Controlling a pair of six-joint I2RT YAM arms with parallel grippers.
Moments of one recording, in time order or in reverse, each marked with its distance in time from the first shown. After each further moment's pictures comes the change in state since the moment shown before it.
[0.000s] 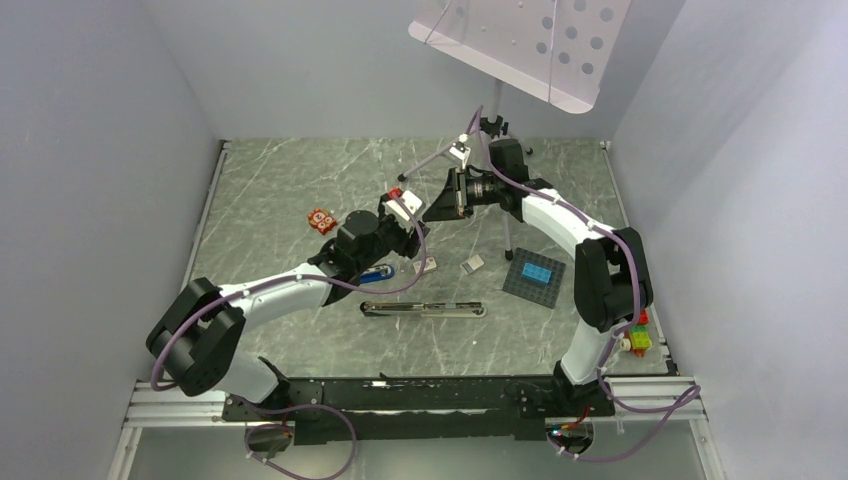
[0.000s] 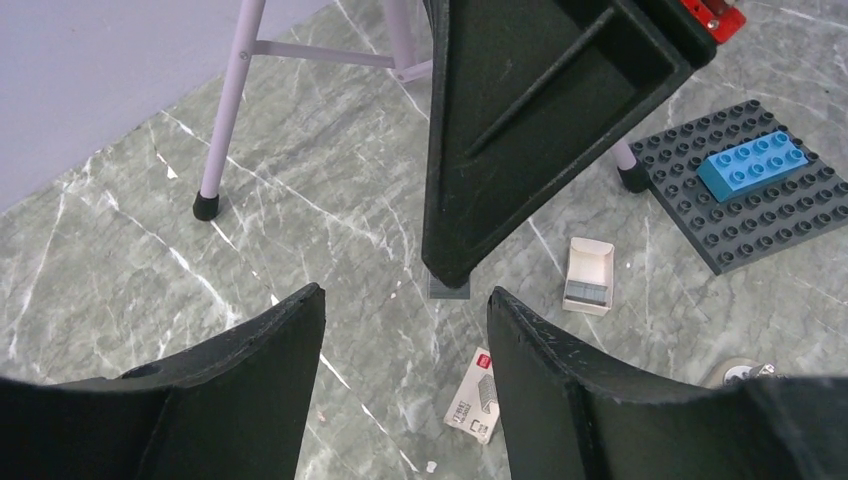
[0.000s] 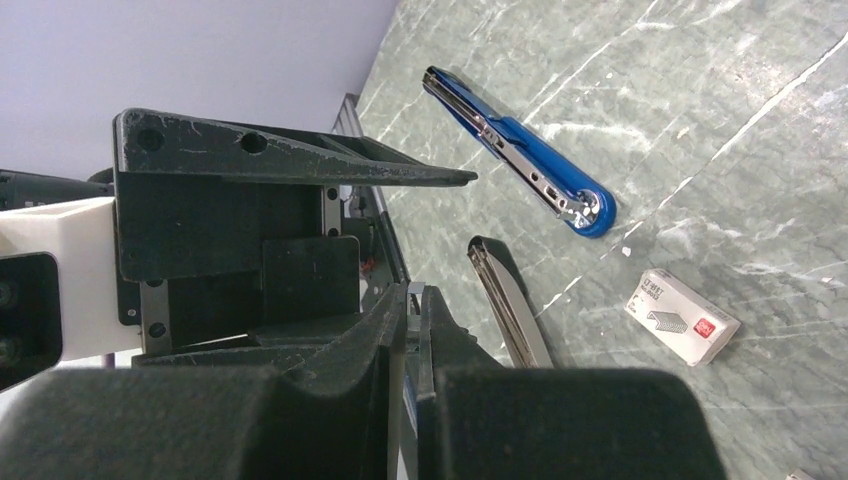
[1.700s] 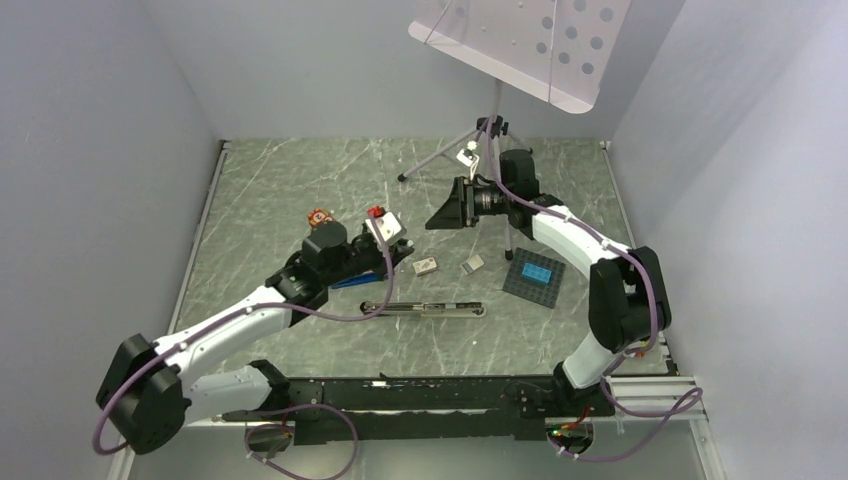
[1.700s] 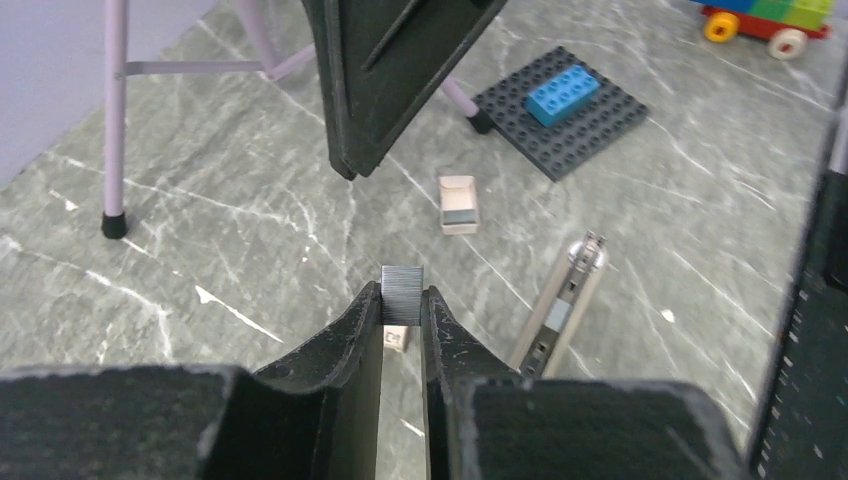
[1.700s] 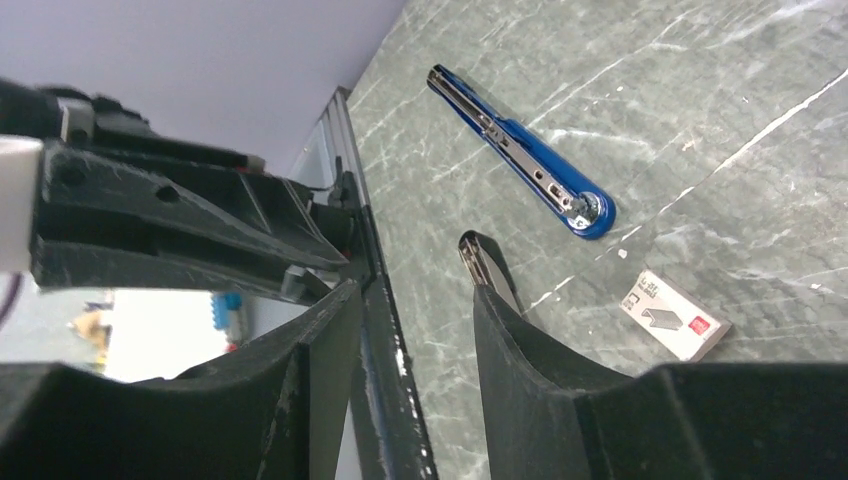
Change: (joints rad) left arm 0.019 -0.303 -0.082 -0.247 0.265 0.030; right arm 0.001 -0.131 -0.155 0.134 0.003 -0.040
